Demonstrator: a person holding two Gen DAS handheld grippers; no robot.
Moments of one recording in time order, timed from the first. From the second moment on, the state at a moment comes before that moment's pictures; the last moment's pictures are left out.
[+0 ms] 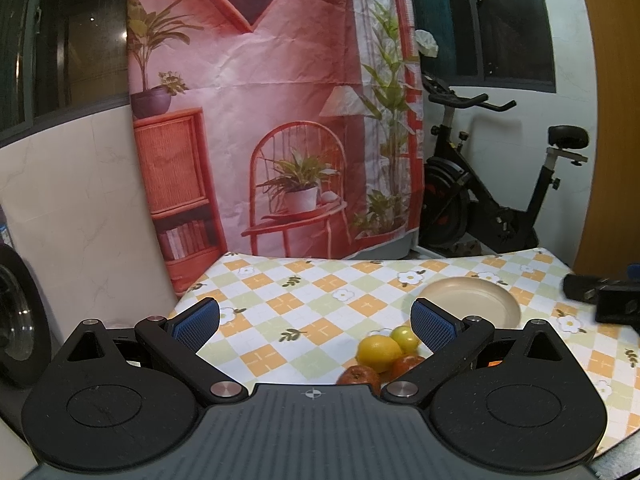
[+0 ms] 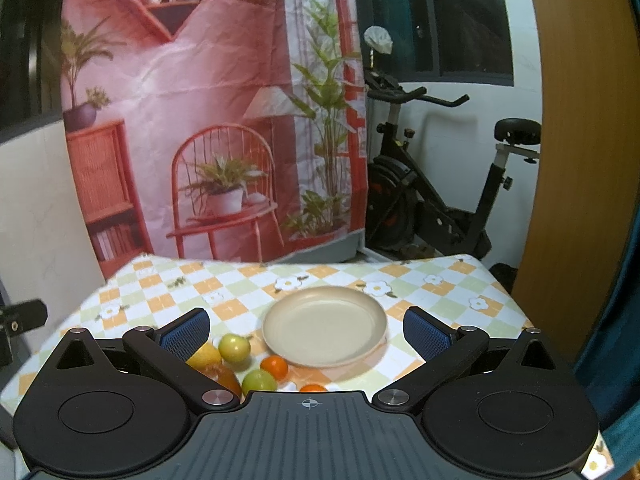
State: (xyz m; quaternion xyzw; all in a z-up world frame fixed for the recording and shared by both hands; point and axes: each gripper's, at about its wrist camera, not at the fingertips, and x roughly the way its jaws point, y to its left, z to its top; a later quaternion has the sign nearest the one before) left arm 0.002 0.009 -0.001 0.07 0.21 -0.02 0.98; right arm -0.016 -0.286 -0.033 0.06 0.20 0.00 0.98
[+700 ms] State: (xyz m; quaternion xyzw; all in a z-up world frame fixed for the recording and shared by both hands) left arm 0.066 0.036 -0.057 -0.02 0.24 -0.06 0.97; right arm 0.049 -0.334 -0.100 0.07 0.13 0.01 0.99
